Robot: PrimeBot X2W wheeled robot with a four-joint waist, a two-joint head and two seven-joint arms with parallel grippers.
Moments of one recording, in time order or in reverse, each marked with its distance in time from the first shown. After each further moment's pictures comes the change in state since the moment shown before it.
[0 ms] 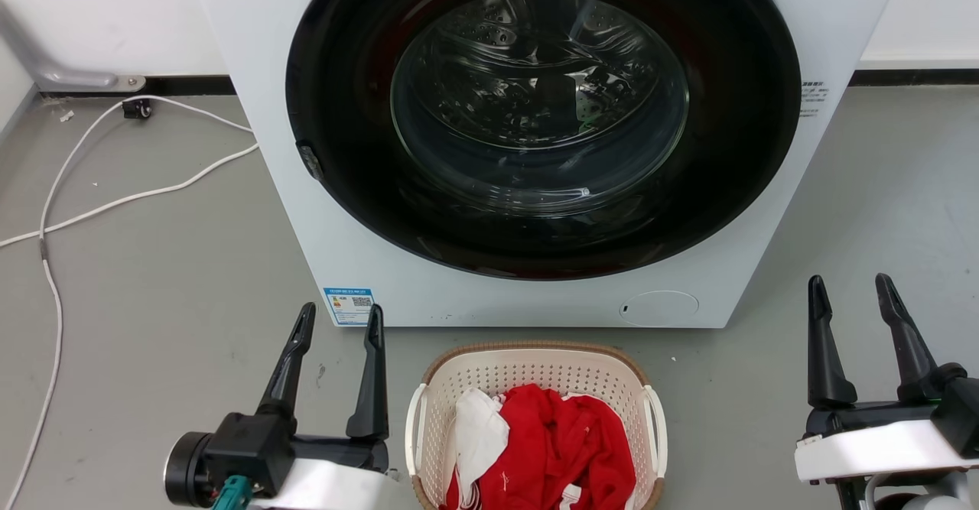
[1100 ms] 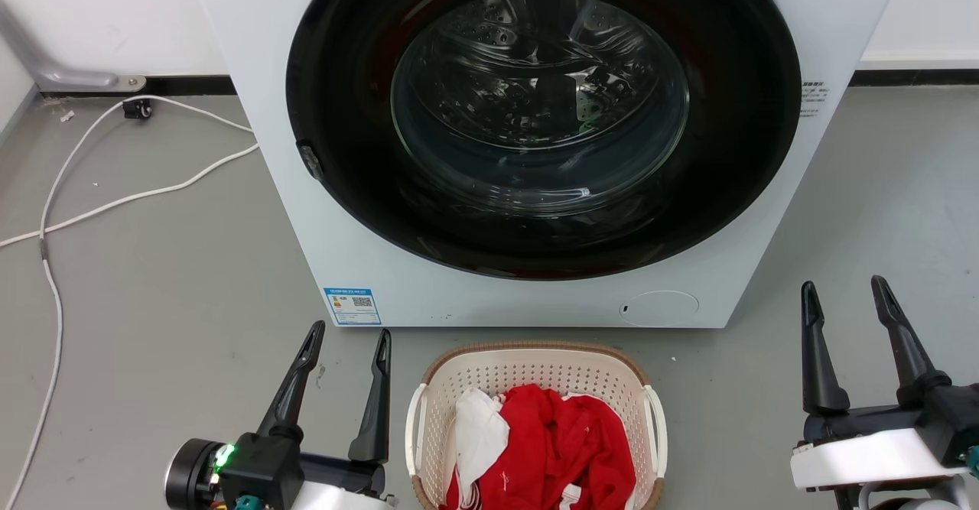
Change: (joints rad) left arm 0.059 -0.151 0.187 0.067 0.217 -0.260 -0.036; right arm 0.009 0.000 0.001 0.002 -0.111 0.000 -0.035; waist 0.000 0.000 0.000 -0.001
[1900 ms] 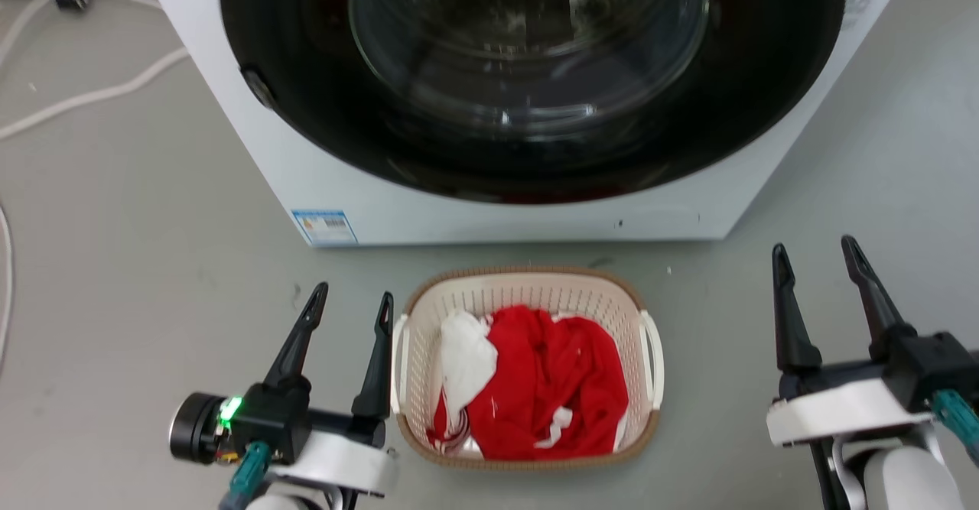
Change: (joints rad) left arm -0.093 -0.002 0.012 0.080 0.028 -0.016 0.000; right arm -0.099 0.000 0.036 0.082 -0.020 0.000 0.000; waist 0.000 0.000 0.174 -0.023
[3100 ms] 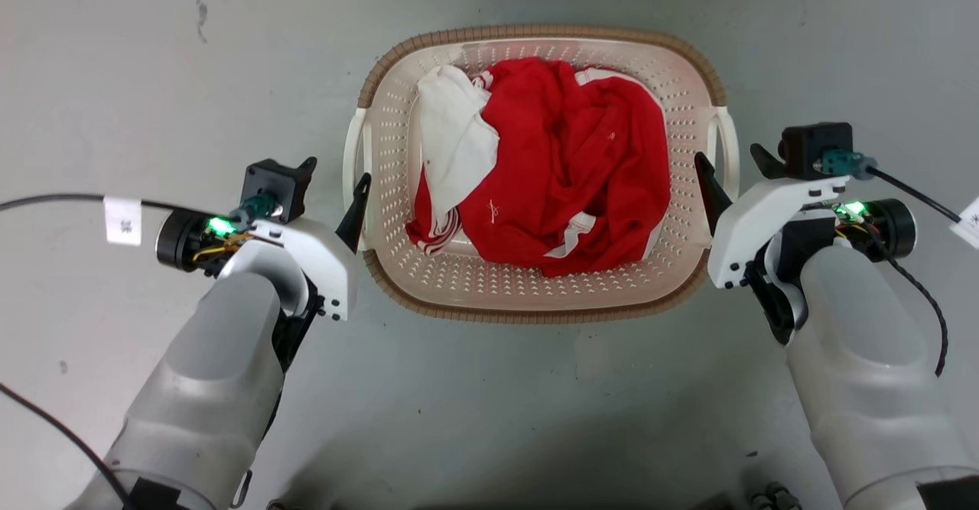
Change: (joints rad) left arm -0.782 0.192 -0.337 0.958 -0.296 -0.048 0.023; right arm -0.668 0.000 0.061 0.828 0.056 0.000 0.230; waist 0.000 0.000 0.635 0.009
